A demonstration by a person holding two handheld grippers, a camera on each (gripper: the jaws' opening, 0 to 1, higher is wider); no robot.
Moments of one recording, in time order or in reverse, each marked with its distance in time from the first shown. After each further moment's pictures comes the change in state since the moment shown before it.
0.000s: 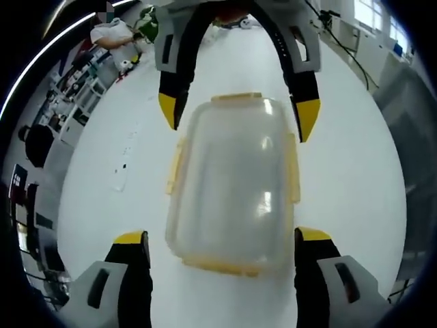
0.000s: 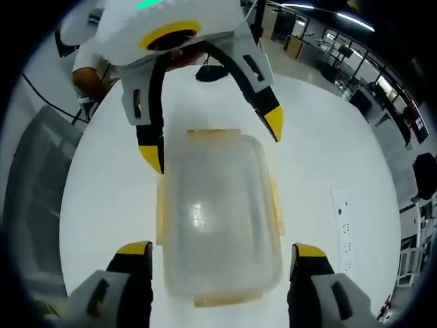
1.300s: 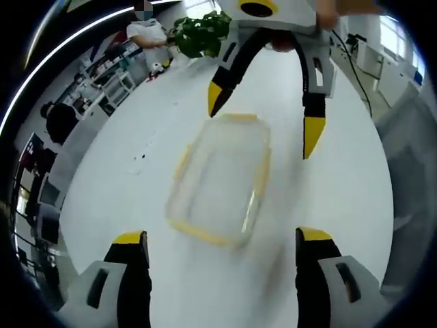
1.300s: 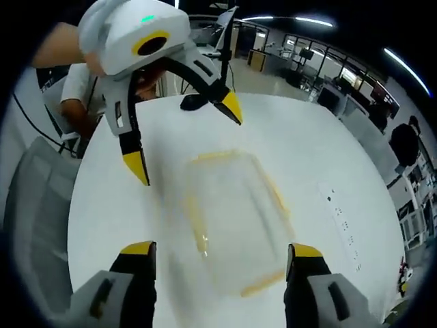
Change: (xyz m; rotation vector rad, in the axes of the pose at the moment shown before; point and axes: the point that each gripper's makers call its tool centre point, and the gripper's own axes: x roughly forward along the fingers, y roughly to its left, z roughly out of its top) left arm -0.046 -0.030 -0.008 -0.181 -0.088 0.094; right arm -0.026 0.034 0.010 0.192 -0.174 -0.124
